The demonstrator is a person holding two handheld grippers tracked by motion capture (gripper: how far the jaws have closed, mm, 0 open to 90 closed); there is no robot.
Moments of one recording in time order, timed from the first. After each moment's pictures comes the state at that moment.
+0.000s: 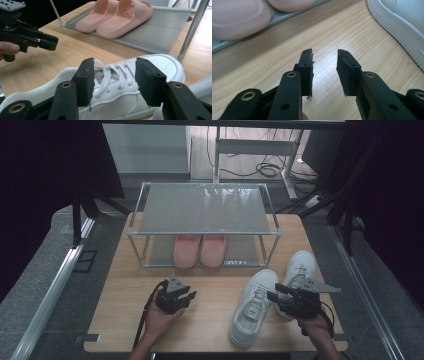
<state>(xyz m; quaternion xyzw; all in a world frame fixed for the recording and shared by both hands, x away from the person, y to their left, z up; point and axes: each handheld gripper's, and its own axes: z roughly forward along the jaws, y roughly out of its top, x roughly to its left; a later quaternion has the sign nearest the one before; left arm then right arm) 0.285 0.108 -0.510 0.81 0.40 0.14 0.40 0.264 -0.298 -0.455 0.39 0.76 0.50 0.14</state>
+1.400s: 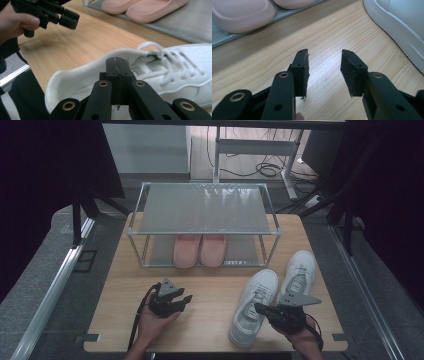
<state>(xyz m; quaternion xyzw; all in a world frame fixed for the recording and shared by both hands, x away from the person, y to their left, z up) 0.275 0.122 -0.506 0.81 0.40 0.14 0.41 0.231 -0.253 -0.460 0.35 0.80 0.47 0.10</state>
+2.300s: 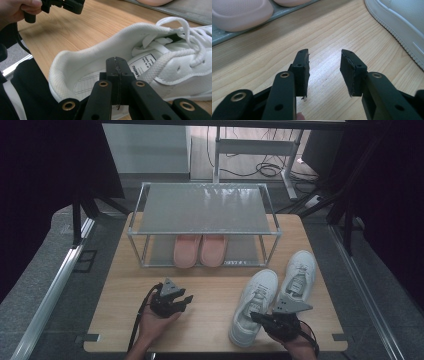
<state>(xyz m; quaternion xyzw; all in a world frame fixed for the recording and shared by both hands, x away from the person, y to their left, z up) 0.277 0.119 -0.509 0.81 0.40 0.14 0.40 0.221 -0.245 -0.477 0.35 0.82 0.44 0.09</state>
